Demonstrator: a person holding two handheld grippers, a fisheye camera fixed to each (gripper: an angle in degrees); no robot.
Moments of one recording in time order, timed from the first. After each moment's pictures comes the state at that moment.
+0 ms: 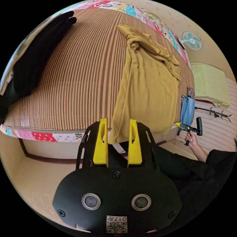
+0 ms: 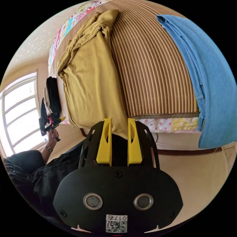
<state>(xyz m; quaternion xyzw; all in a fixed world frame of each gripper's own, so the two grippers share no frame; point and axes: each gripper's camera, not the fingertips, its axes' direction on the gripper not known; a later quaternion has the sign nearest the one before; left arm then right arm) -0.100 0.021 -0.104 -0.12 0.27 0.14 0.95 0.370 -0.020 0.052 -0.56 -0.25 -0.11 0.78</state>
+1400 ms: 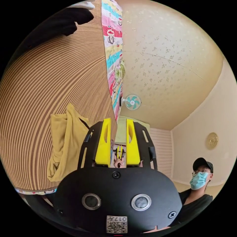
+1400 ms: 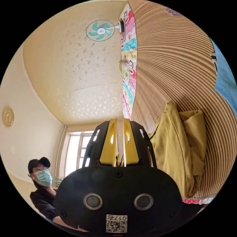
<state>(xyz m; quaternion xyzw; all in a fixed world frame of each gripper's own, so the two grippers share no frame) -0.244 -0.228 -0.182 0.05 0.70 -0.11 0.71 0.400 -0.138 0.054 -0.26 -0.60 0.24 0.72</state>
